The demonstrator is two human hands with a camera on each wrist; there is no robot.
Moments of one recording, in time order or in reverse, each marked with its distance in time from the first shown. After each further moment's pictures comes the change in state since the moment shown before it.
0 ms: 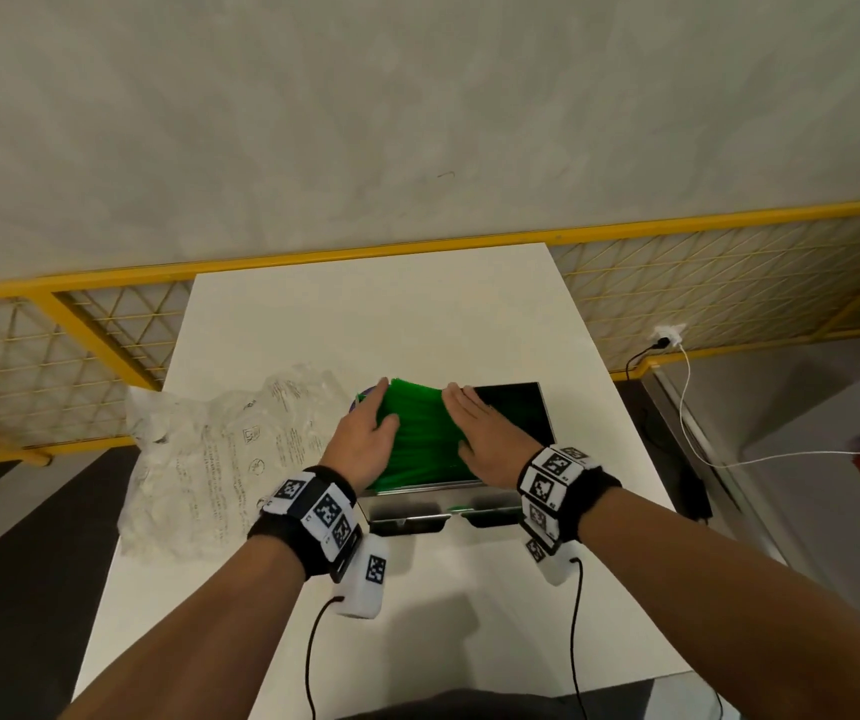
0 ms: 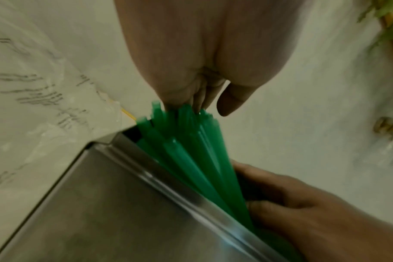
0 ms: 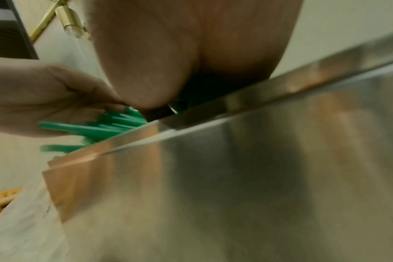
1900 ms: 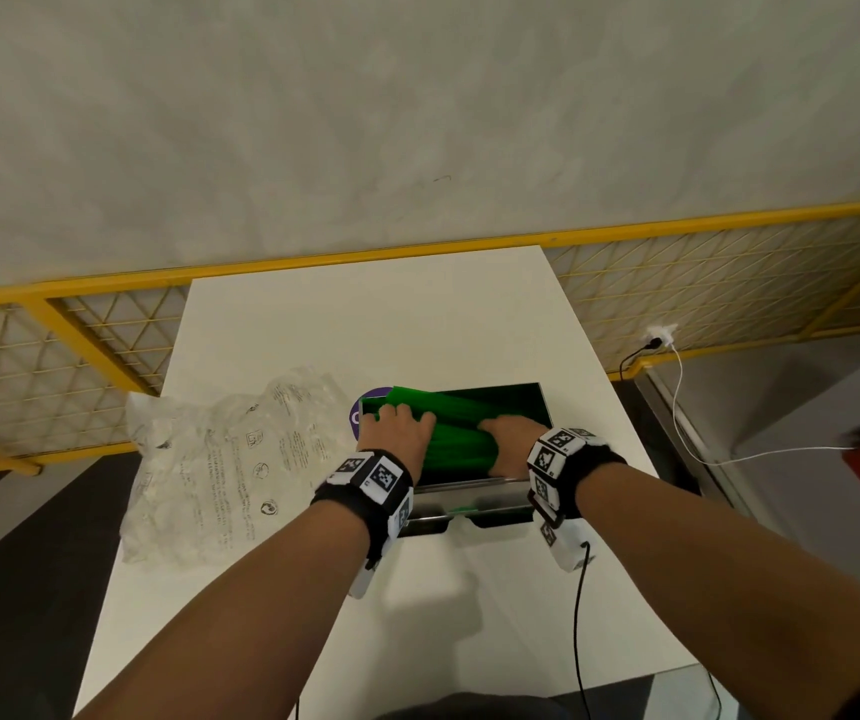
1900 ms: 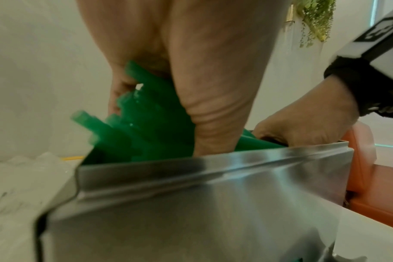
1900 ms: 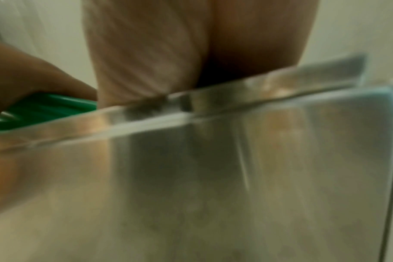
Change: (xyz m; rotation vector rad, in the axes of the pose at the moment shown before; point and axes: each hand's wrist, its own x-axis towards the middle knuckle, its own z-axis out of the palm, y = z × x) left_hand 0.011 0.019 0.024 1.257 -0.280 0.144; right_hand 0.004 0.018 -0.009 0.000 -0.144 0.285
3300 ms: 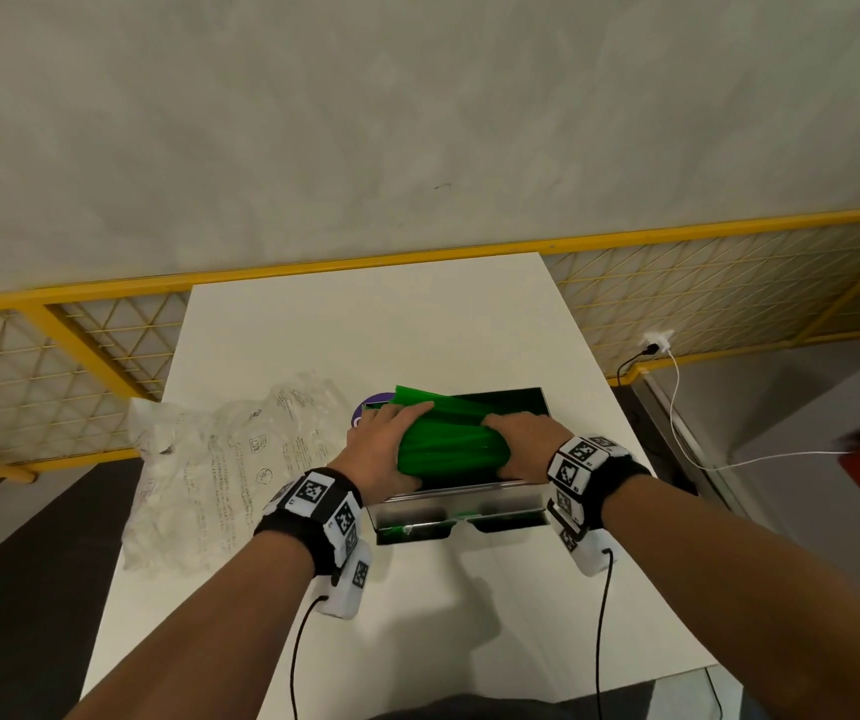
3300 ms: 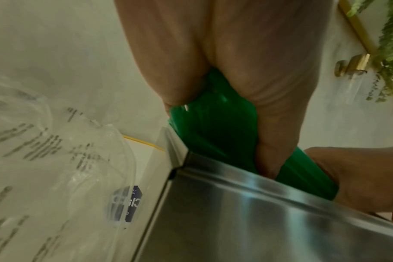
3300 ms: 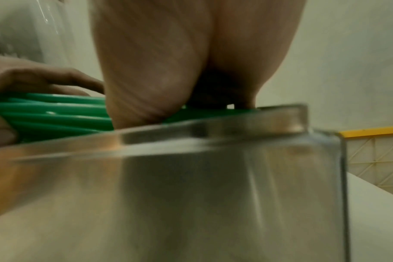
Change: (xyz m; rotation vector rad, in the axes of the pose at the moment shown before) left_hand -0.010 -0.039 0.026 -0.753 0.198 0.157; right_hand -0.011 0.008 -0.005 -0.154 0.145 -0.100
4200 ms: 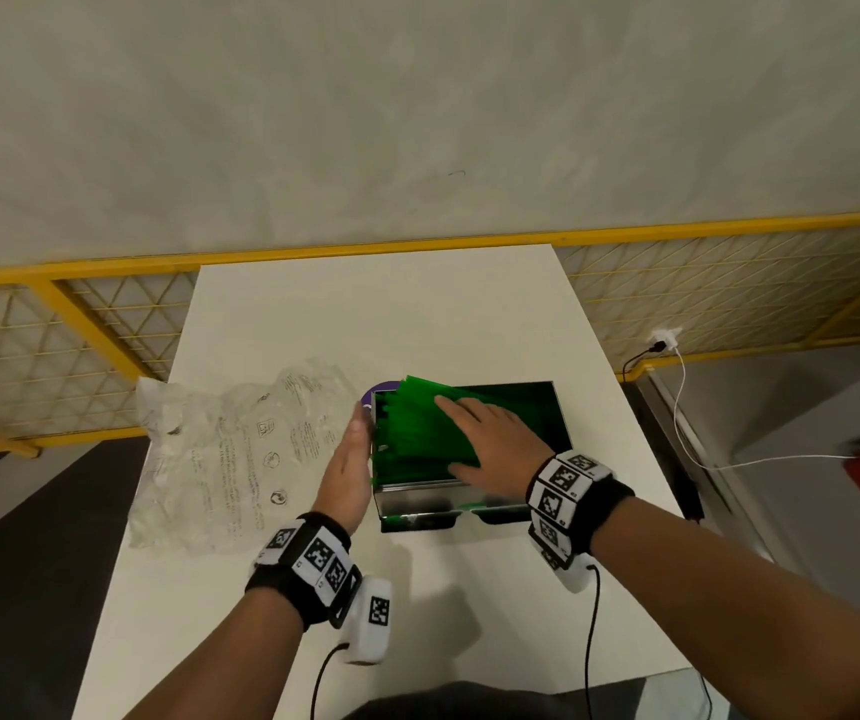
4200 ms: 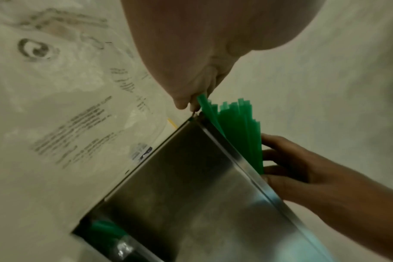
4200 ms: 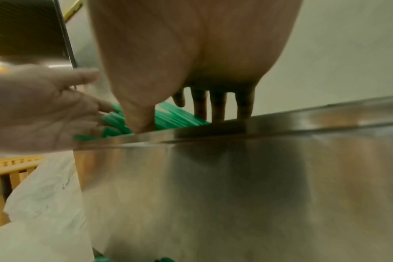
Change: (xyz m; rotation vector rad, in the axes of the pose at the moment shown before) left_hand -0.038 -0.019 0.034 -0.987 0.378 -0.243; right_hand -0.004 -0.045 0.013 0.025 0.146 -0.174
